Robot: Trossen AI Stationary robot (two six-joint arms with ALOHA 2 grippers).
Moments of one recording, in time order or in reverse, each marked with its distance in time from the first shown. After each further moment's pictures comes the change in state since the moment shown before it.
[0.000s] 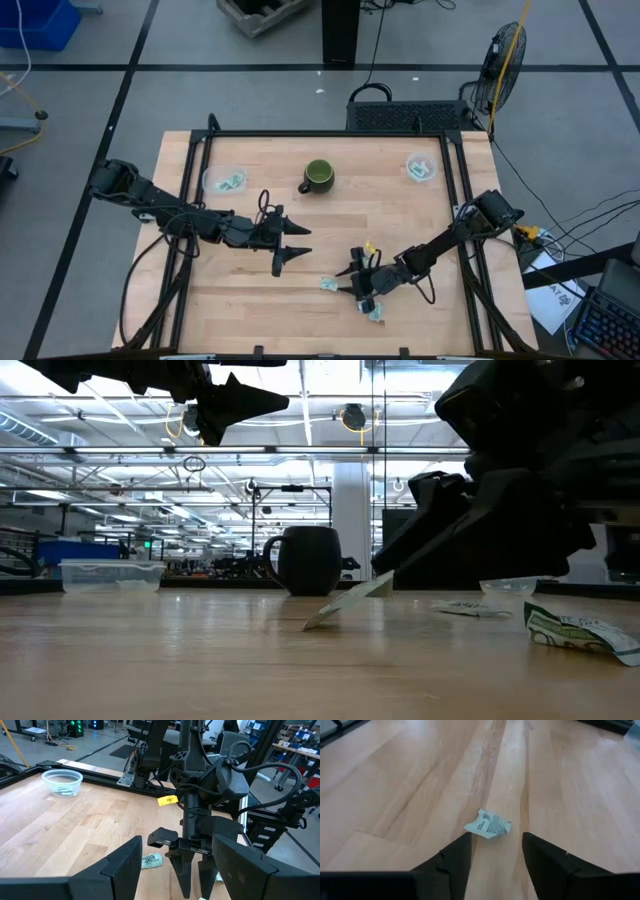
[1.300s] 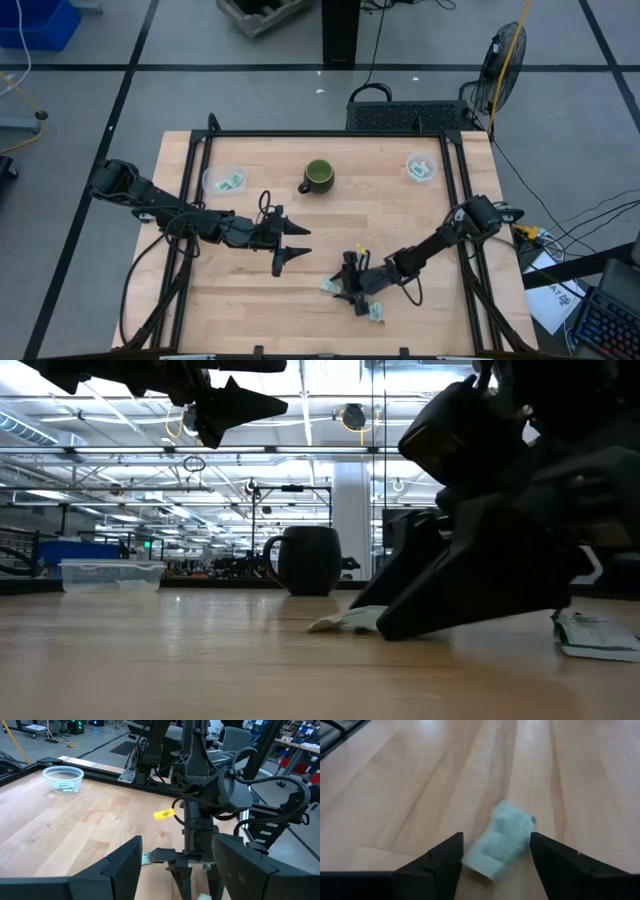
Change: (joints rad) left arm 0.000 0.000 0.000 -0.020 -0.001 0.000; right arm -0.039 0.101 0.084 -0.042 -0.124 0.155
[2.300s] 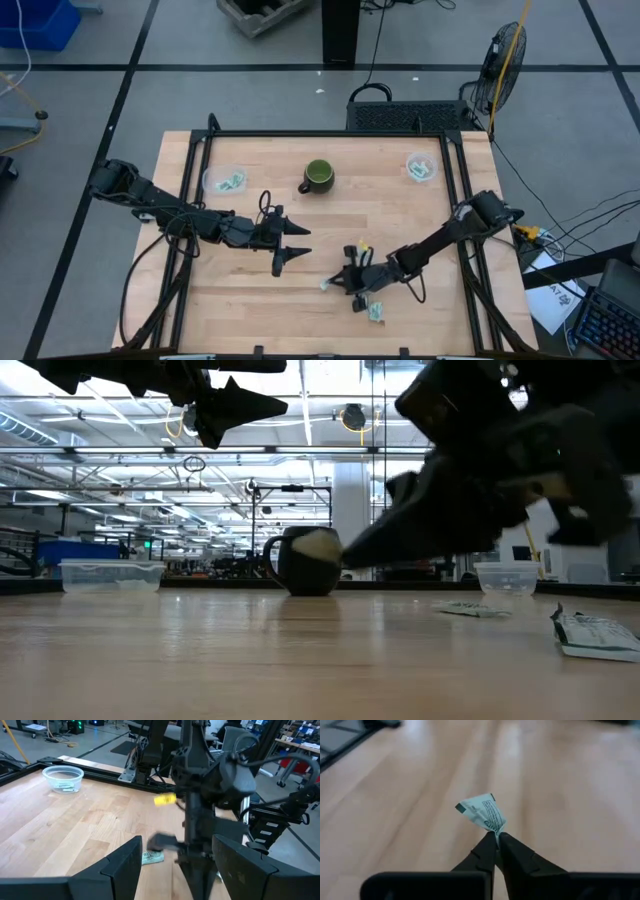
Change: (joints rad) left arm 0.000 0.000 0.000 -0.002 0.000 -0.001; right arm -0.006 -0.066 -0.002 0.016 0.083 -0.081
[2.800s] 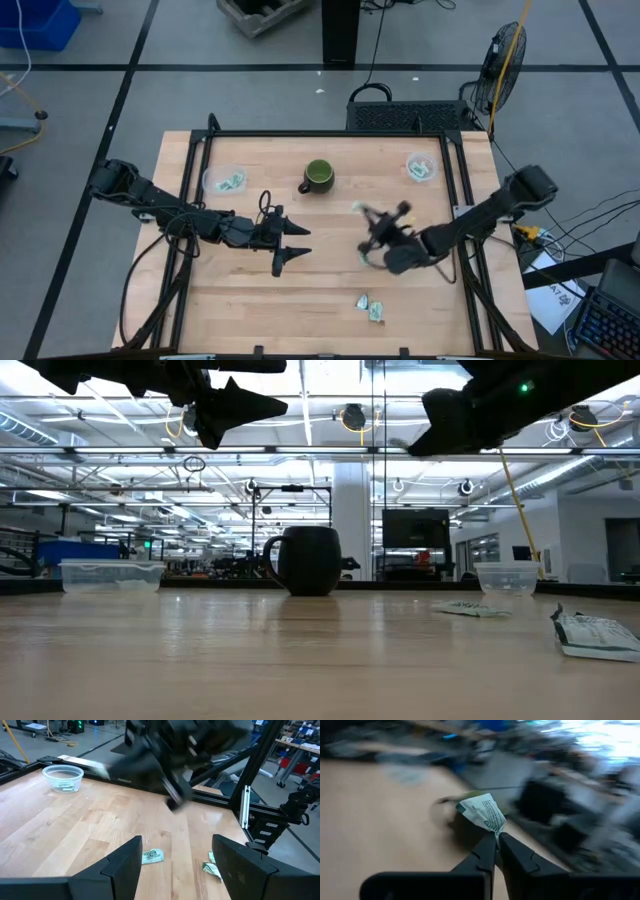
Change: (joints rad) left arm 0.000 0.000 0.000 -0.001 0.000 -0.005; right arm -0.020 -0.438 -0.090 -0.430 0.931 0.182
